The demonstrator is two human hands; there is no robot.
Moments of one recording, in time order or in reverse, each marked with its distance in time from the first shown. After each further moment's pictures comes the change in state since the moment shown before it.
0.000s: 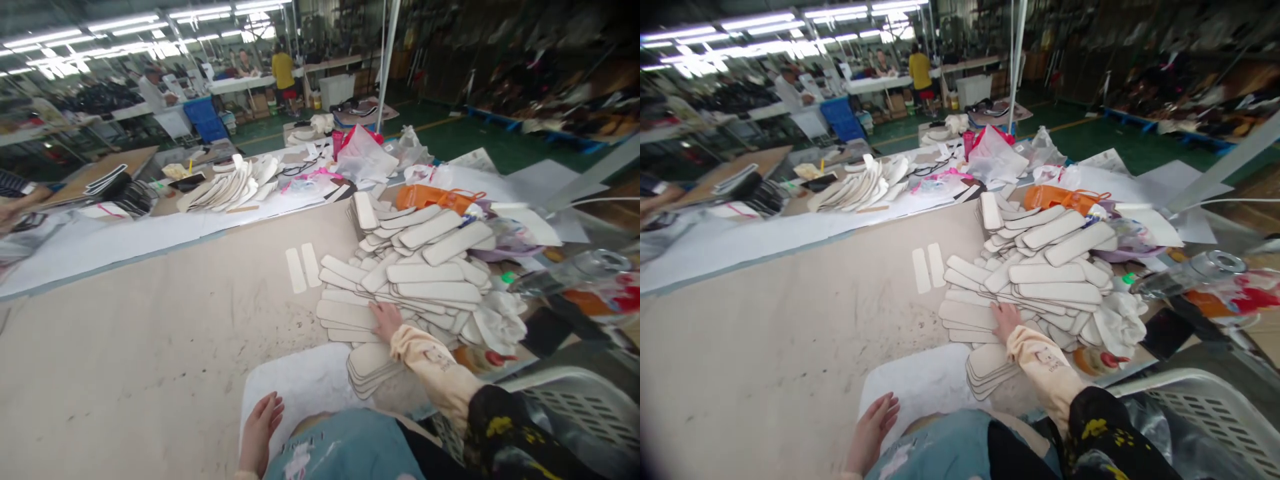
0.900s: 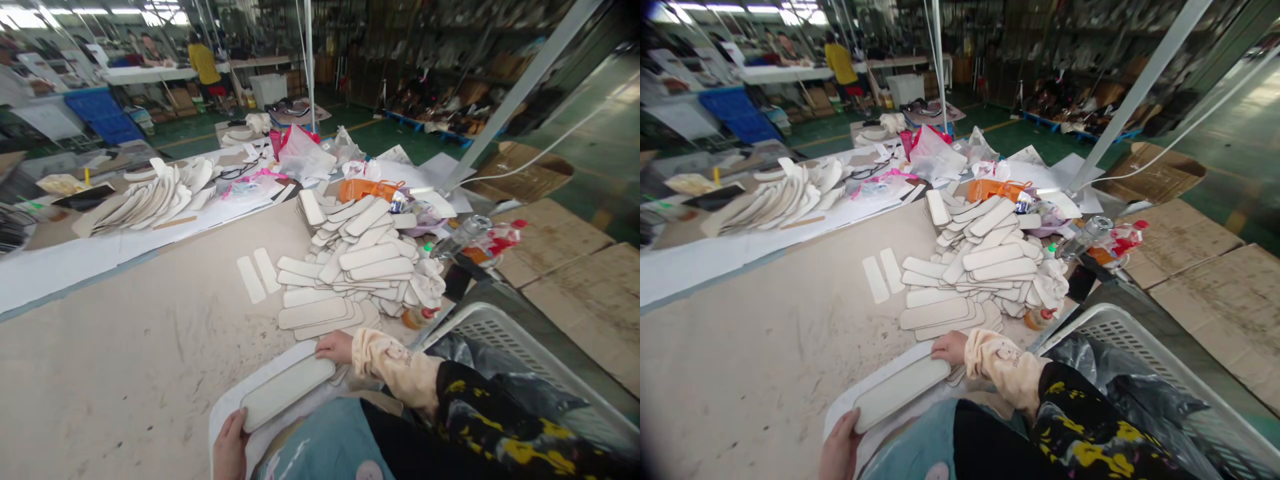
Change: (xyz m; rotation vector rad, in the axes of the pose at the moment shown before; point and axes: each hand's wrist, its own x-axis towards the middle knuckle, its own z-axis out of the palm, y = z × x) left_hand 0.025 0.012 0.008 0.317 -0.051 0.285; right_hand -0.054 -0.072 -0.006 0.625 -0.233 -0.359
